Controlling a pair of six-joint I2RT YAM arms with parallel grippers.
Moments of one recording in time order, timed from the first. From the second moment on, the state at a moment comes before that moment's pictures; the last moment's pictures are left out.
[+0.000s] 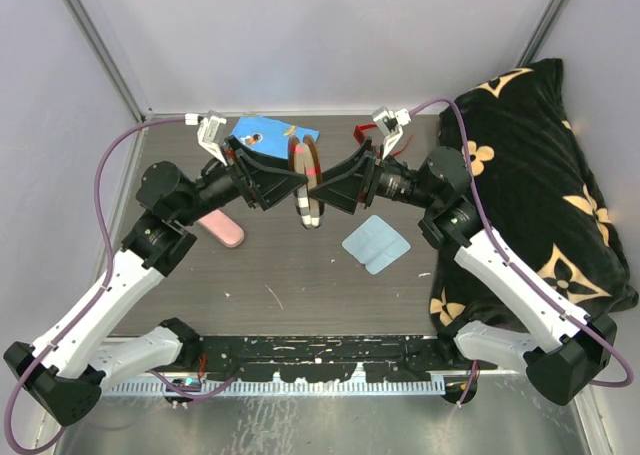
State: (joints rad) left arm -0.60 0.97 1.06 0.18 0.50 -0.68; right arm 0.58 1.10 1.06 0.27 -0.73 0.72
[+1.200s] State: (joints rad) left arm -0.62 0.93 1.19 -0.27 0.20 -0.56; right arm 0.57 1.06 1.08 -0.04 -0.43 0.58
